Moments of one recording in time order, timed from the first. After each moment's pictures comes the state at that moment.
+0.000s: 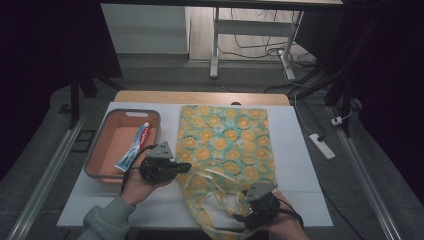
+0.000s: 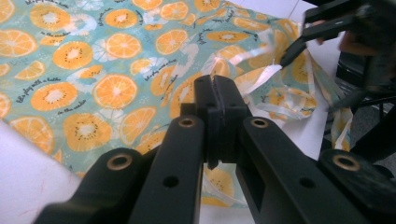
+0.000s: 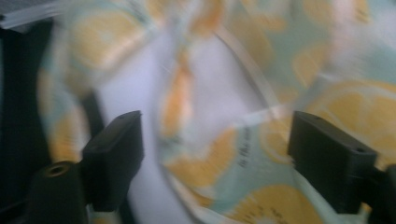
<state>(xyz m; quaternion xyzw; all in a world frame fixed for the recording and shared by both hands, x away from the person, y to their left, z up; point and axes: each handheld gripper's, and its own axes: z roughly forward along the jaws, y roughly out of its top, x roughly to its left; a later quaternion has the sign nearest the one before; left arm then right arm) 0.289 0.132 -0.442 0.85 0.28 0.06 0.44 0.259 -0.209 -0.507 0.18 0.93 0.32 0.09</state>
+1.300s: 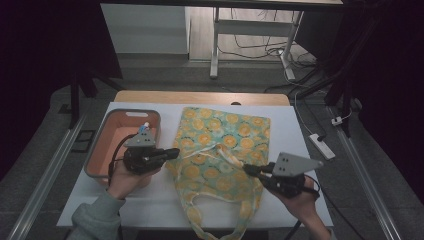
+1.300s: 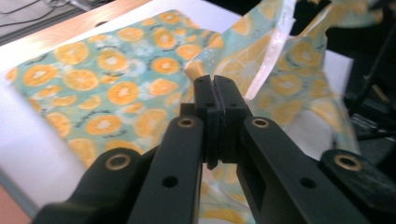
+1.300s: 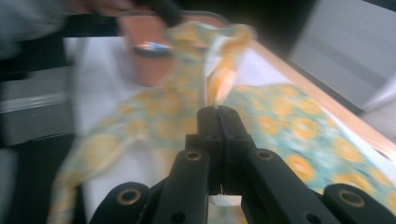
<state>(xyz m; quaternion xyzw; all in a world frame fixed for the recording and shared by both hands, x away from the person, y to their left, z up) 0.295 0.161 -0.411 0.82 0.31 0.11 0.47 0.273 -0.225 -0.379 0.14 0.84 0.49 0.19</state>
